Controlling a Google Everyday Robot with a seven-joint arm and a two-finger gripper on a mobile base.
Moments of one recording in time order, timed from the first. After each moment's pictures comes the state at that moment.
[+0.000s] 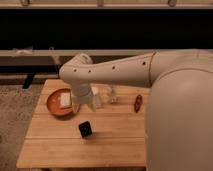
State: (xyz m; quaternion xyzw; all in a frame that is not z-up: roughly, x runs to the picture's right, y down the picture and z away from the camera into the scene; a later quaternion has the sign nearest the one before) arm -0.104 0.103 0.704 -0.26 0.23 0.64 0.68
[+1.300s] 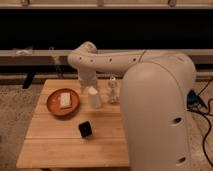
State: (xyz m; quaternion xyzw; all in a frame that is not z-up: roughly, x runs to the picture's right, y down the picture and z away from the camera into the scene) arm -0.082 0.004 0.806 -0.20 0.19 0.64 0.72
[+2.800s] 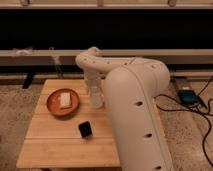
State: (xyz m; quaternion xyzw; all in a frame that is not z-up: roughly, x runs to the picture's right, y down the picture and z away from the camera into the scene) arm -0.065 0.024 0.881 -0.24 0.24 0.63 0.69
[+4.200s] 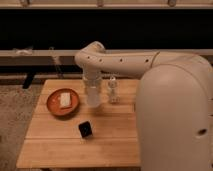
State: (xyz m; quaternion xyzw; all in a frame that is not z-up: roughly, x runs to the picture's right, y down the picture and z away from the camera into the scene) arm -0.070 0.006 0.761 -0.23 0.16 0.64 0.71
